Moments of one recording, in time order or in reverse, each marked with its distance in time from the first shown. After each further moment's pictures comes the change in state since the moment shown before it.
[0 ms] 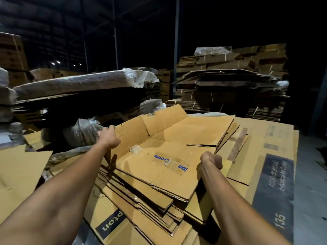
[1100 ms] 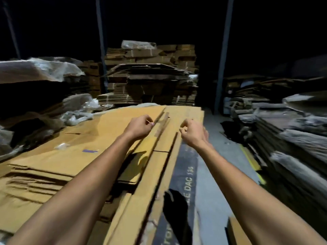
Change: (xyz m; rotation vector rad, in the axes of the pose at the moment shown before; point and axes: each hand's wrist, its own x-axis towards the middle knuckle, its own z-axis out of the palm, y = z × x) left_hand -0.213 0.313 0.014 -0.345 -0.415 0.677; right_hand -0.016 -0.061 -0.270 -0.991 0.136 -0.984
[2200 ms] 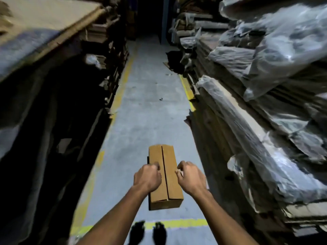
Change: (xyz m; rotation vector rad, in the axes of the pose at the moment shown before) left_hand -0.153 0.286 0.822 0.105 -0.642 -0.011; right_hand -0.245 0.765 0.141 -0.259 -0.459 0.414
